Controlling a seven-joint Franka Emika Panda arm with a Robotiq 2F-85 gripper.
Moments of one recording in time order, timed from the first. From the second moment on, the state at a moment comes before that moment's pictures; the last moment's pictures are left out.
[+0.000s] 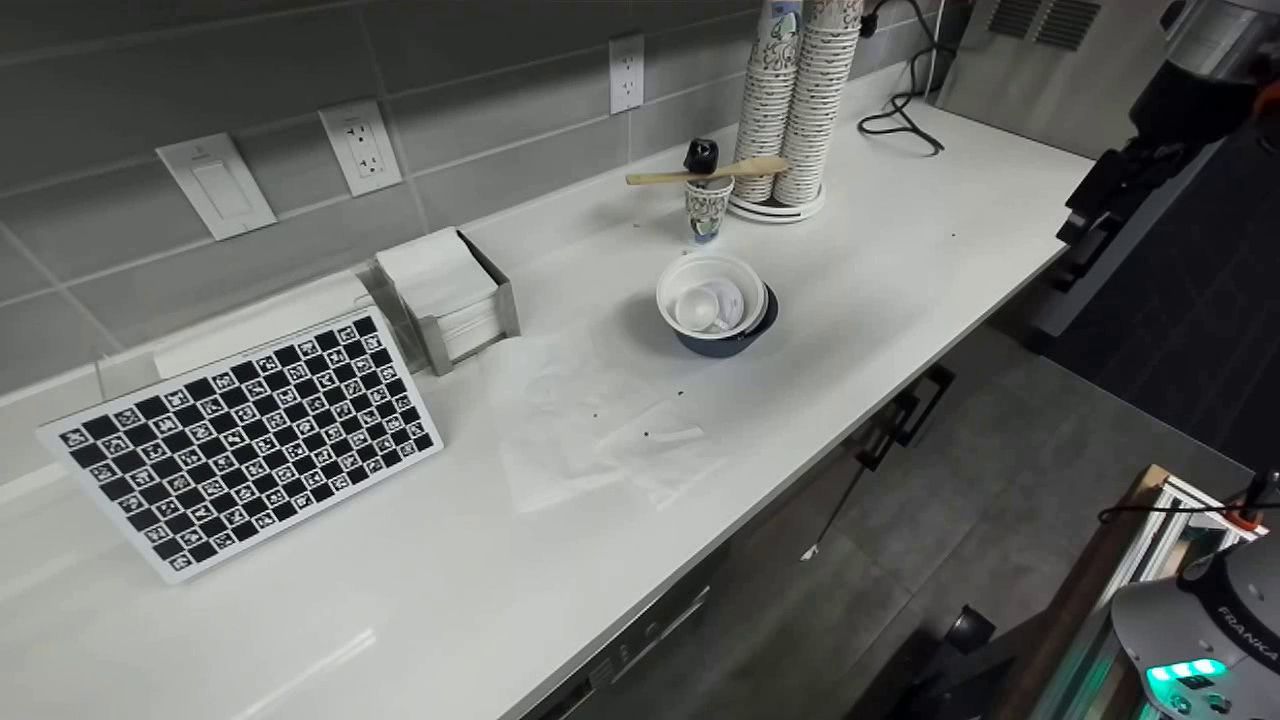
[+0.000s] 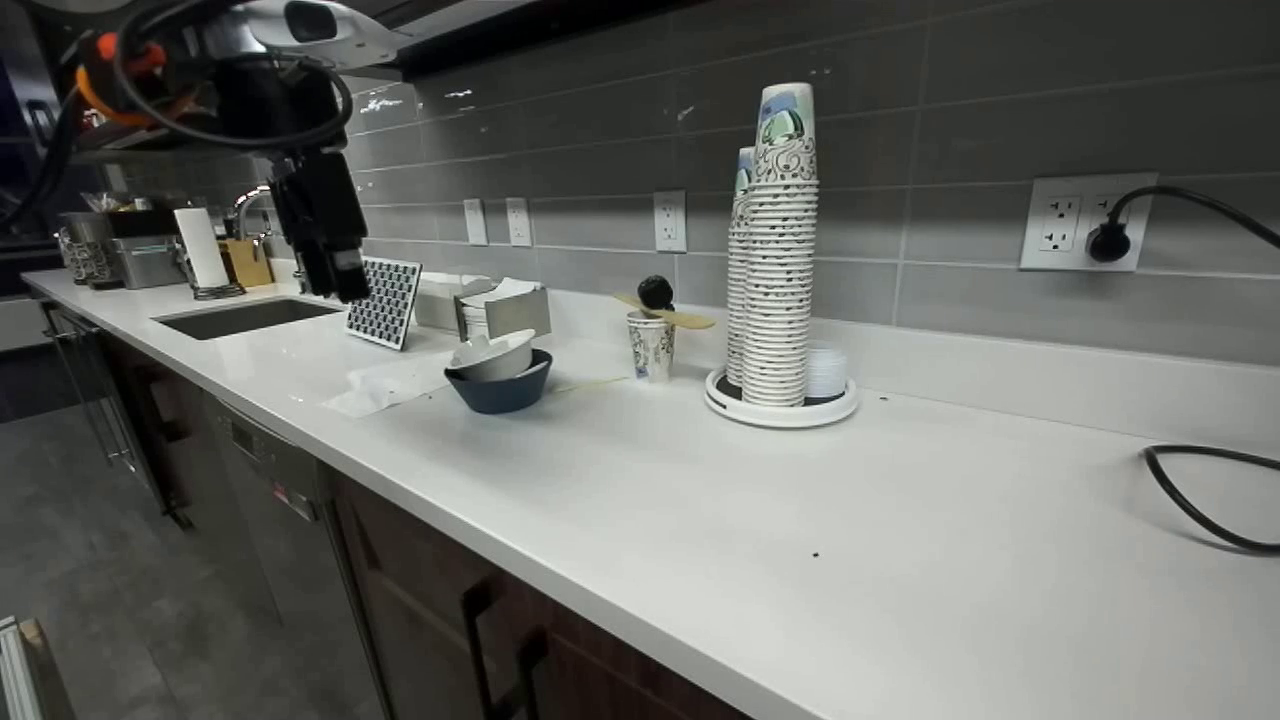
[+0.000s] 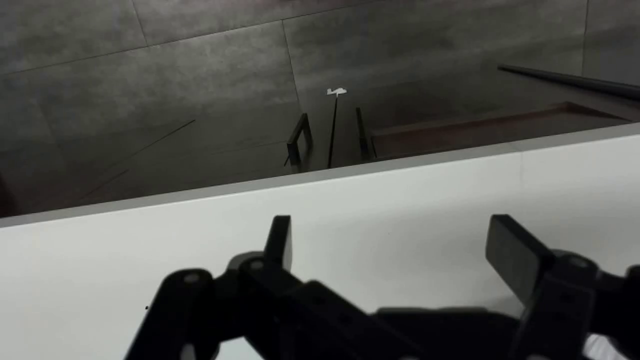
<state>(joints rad) -0.18 -0.71 -0.09 -2.56 -0.15 1.92 0.00</state>
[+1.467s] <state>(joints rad) 0.03 0.01 0.02 -2.11 0.10 2.16 0.13</state>
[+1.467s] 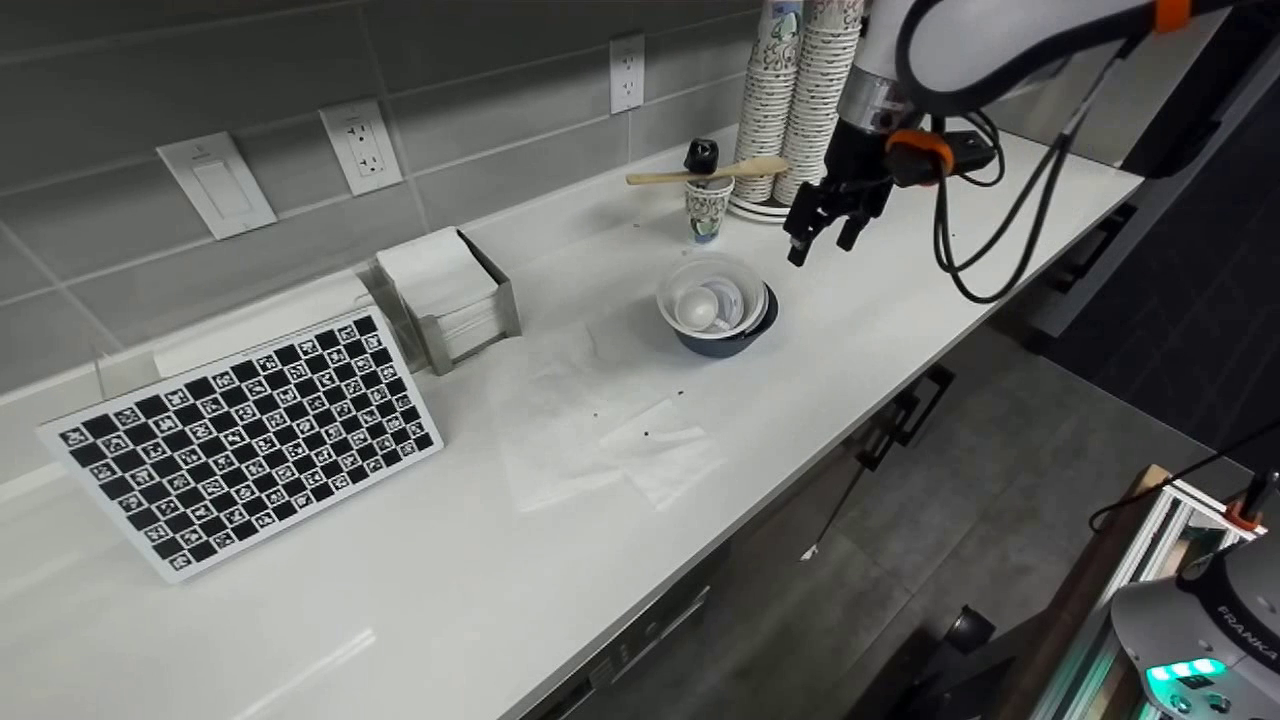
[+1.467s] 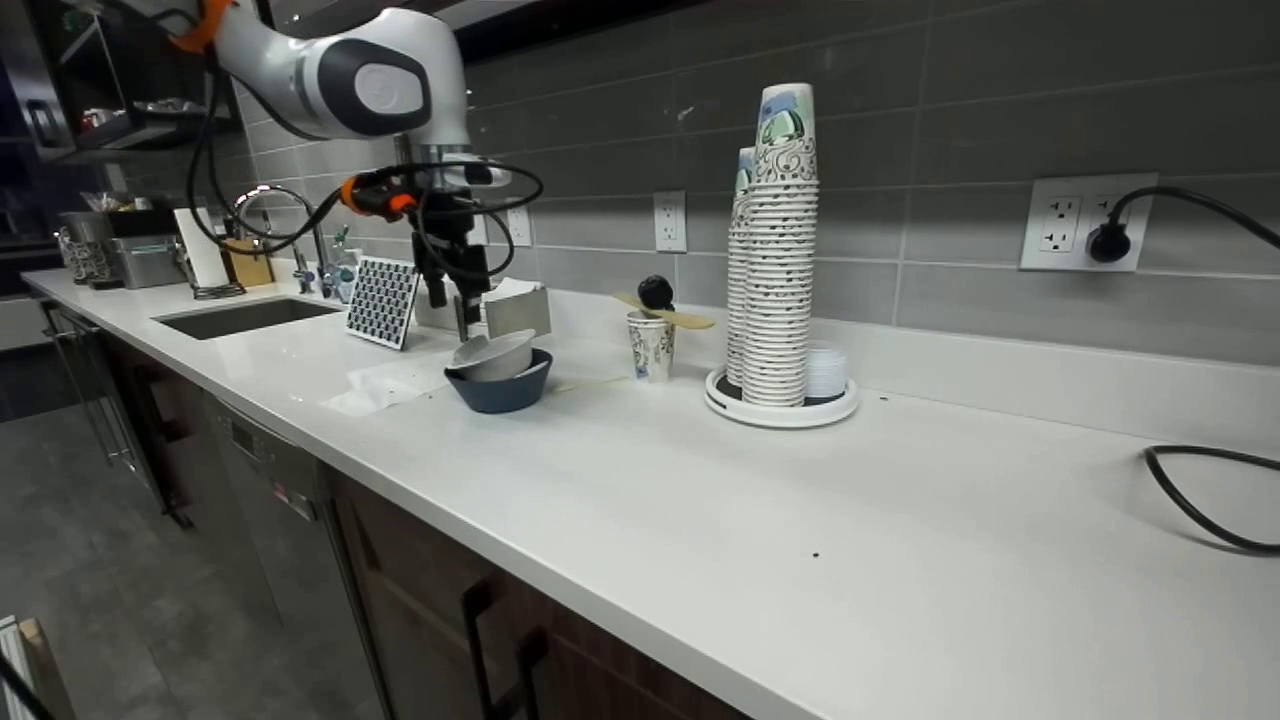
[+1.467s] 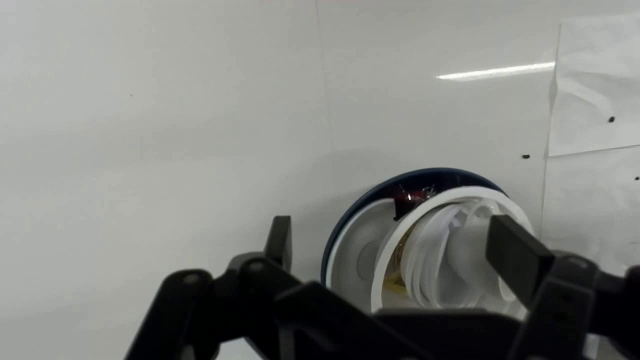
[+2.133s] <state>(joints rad) 0.02 0.14 0.02 -2.00 0.10 2.21 0.13</state>
